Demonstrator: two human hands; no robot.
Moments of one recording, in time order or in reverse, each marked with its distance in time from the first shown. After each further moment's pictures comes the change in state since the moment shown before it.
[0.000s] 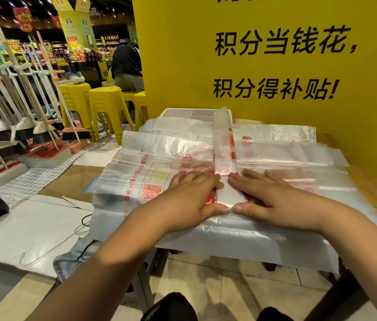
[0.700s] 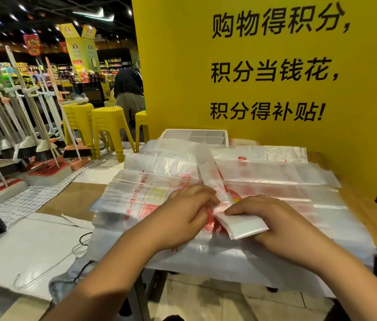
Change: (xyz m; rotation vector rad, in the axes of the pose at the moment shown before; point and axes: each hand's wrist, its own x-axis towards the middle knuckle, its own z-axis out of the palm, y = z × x) left_hand -0.009 -0.008 -0.007 -0.187 0.143 0.112; right_hand -0.023 -0.015 0.011 0.241 0.433 -0.126
